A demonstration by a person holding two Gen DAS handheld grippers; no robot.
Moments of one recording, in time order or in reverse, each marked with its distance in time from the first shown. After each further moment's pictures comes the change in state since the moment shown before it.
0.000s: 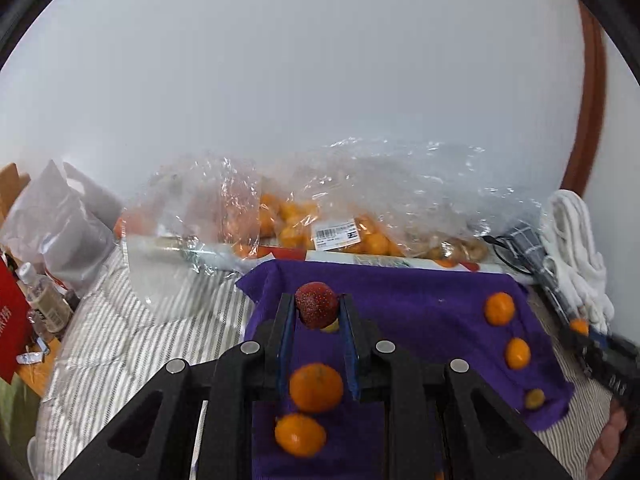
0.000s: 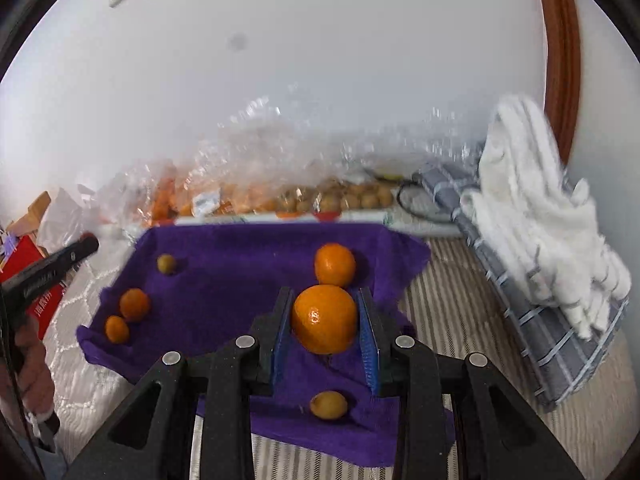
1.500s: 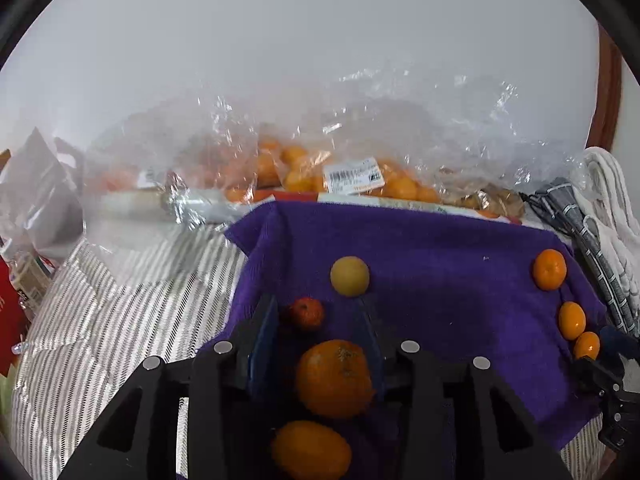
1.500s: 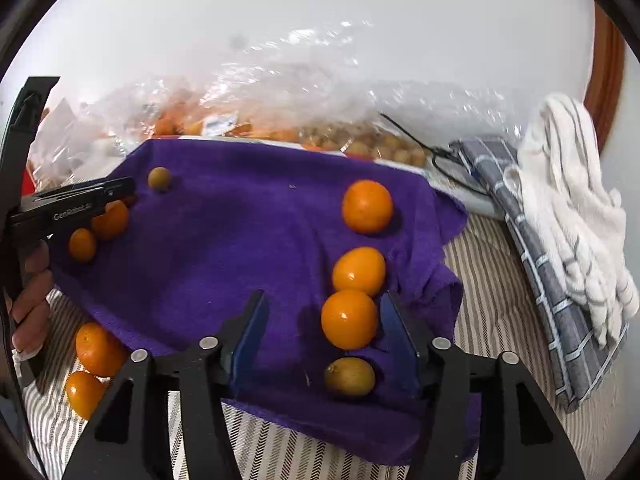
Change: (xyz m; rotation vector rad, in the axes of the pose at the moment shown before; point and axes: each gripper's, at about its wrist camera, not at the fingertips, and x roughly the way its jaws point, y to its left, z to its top) left arm 0.052 0.000 -0.035 0.035 0.059 0.049; right arm 0.033 0.034 -0.039 -0.226 0.055 -0.050
